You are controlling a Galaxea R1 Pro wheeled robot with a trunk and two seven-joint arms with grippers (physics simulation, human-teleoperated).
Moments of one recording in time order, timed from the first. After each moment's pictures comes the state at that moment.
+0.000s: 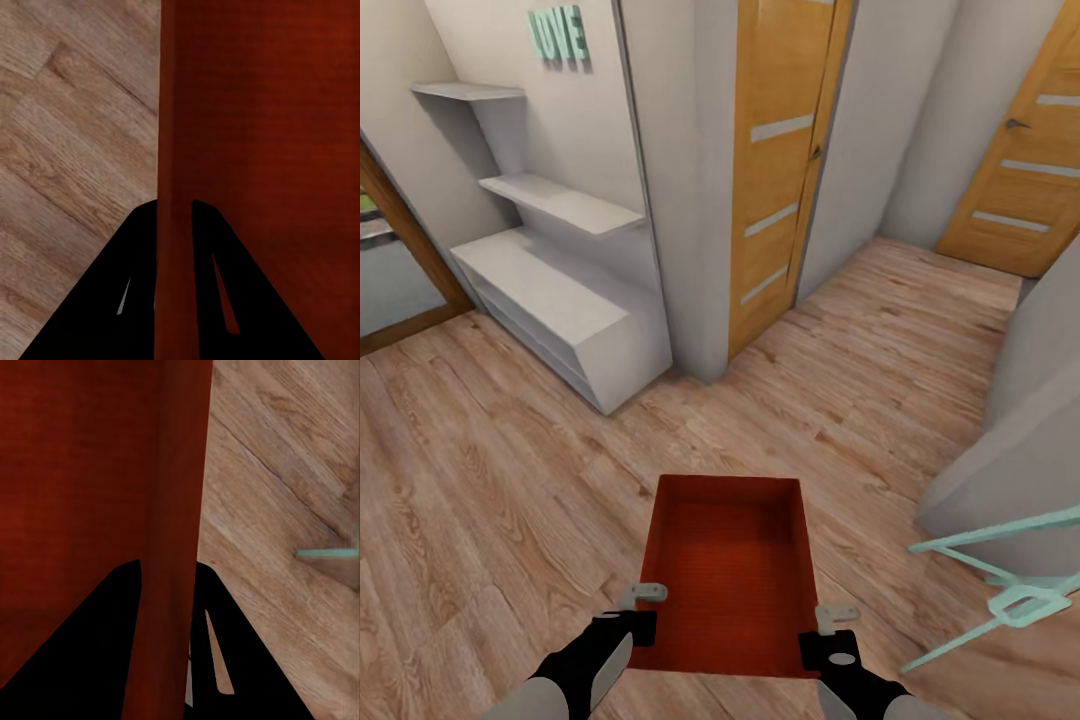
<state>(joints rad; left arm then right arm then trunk) -0.58 -0.09 -0.23 -0.33 0.23 0.24 0.15 -0.60 0.06 0.92 -0.13 -0.80 -0.08 -0.29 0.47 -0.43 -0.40</state>
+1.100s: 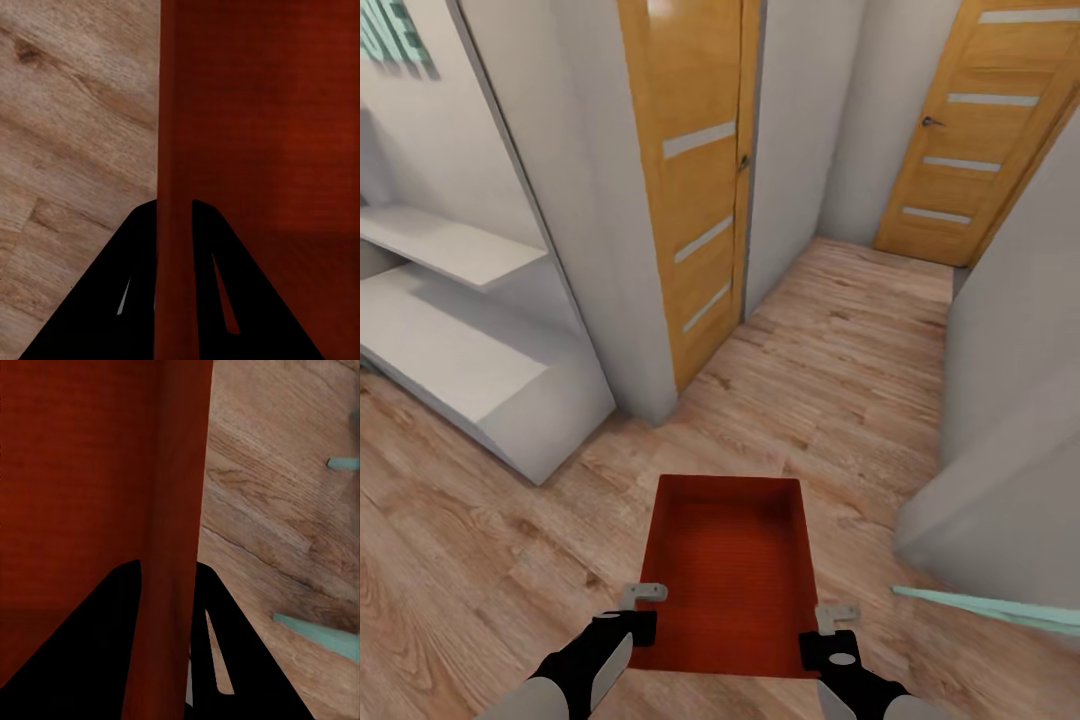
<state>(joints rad) -0.58 -0.09 -0.23 -0.33 0.23 0.24 0.15 -0.60 0.06 0.92 -0.13 -0.81 -0.08 -0.29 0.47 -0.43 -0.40</state>
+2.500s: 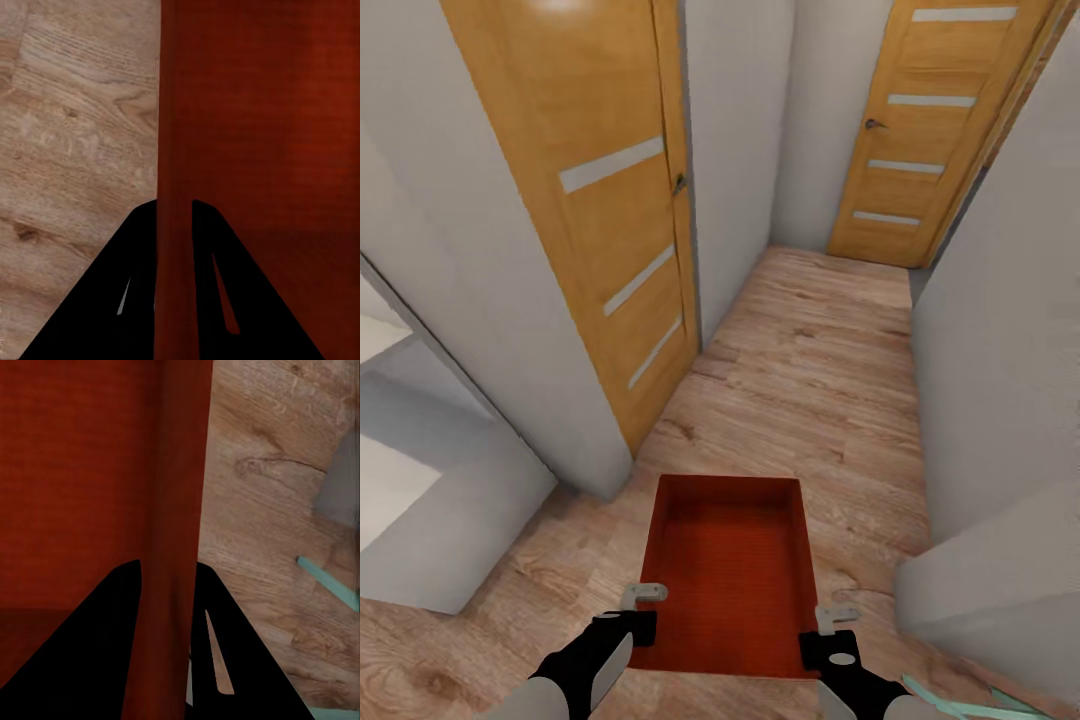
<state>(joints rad) -0.58 -0.09 -0.23 -0.33 0.23 0.24 0.15 -0.60 0.06 0.92 -0.13 -0.80 -0.08 -0.29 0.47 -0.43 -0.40</state>
